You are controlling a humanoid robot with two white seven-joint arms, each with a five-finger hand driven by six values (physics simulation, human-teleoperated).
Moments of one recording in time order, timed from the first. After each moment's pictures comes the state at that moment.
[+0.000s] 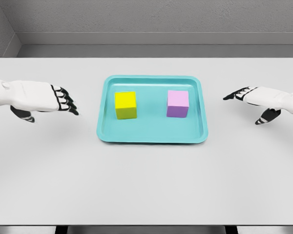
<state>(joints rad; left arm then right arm) -1.06 1.11 -1.12 -1.63 -0.32 -0.61 -0.61 -0.59 -0.82 0.54 -1.18 0.38 -0.61 0.55</state>
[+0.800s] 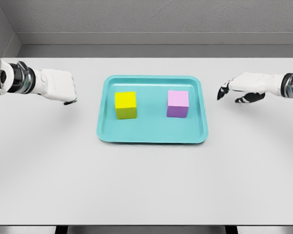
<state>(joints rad) -1.18 0.86 -1.24 -1.52 -0.81 -0.61 -0.61 -0.86 -0.76 0.79 -1.09 0.38 -0.61 0.59</state>
